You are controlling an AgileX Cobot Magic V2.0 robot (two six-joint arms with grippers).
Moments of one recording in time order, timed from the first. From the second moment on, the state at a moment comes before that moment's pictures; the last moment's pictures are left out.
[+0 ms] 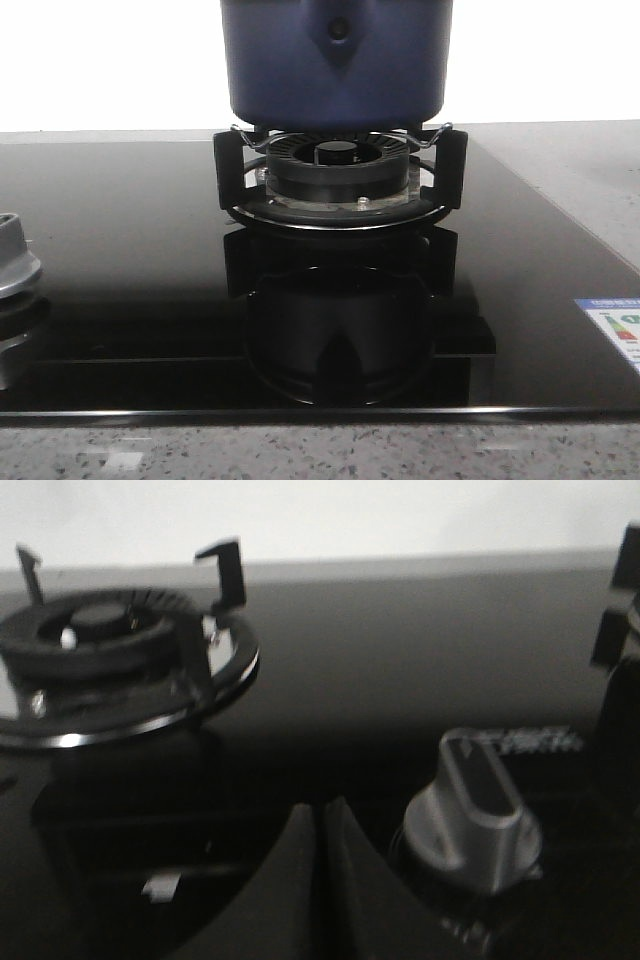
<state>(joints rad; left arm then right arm) -0.04 -0.01 0.00 -0.01 0.29 0.01 0.06 0.35 -0.54 -1.86 -0.76 1.62</state>
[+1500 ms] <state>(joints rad) 0.03 -0.01 0.00 0.00 0.33 0.01 0.06 0.33 -0.33 -1.17 -0.33 0.90</state>
